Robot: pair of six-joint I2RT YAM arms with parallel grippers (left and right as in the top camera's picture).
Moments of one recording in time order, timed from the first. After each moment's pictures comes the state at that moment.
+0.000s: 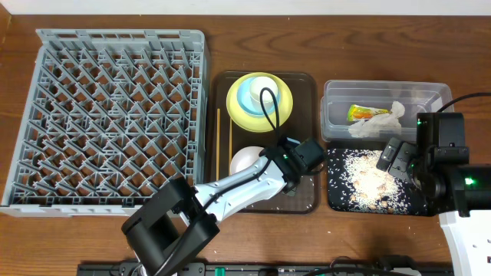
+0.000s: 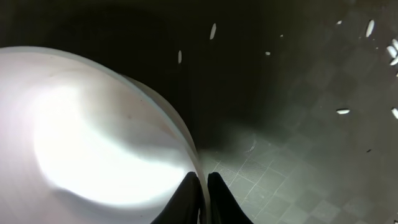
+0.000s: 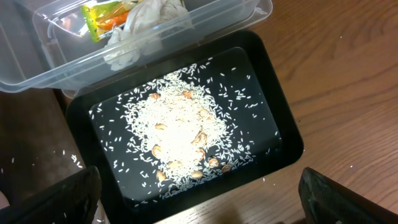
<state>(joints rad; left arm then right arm) -0.95 1.86 1.19 -0.76 -0.19 -0.62 0.03 1.05 1.11 -1.21 0.24 0.46</state>
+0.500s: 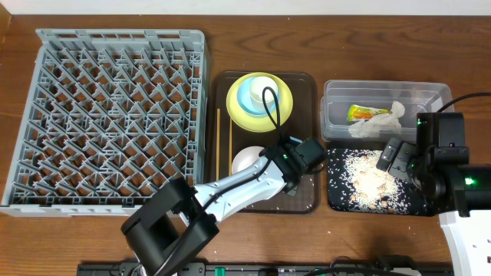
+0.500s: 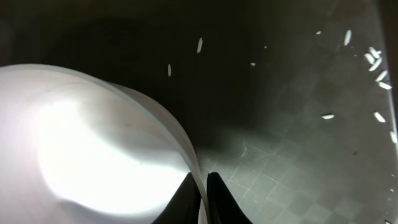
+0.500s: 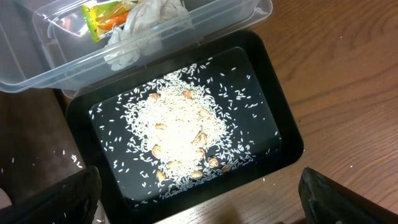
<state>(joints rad) -0.95 1.85 1.19 -0.73 -0.19 -0.57 0.03 1.05 1.11 -1.21 0.24 0.46</state>
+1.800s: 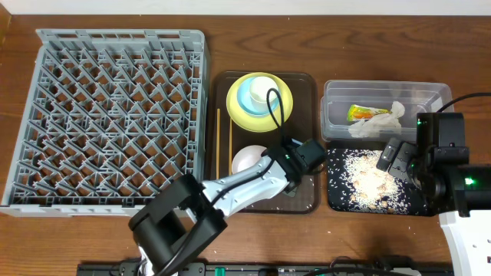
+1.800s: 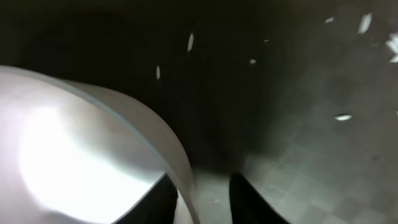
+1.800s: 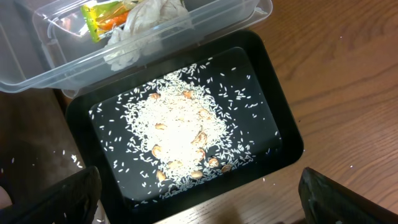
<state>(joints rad) -0.95 1.90 1.19 -0.71 -0.19 -0.53 0.03 1.05 1.11 -1.21 0.24 0.46</state>
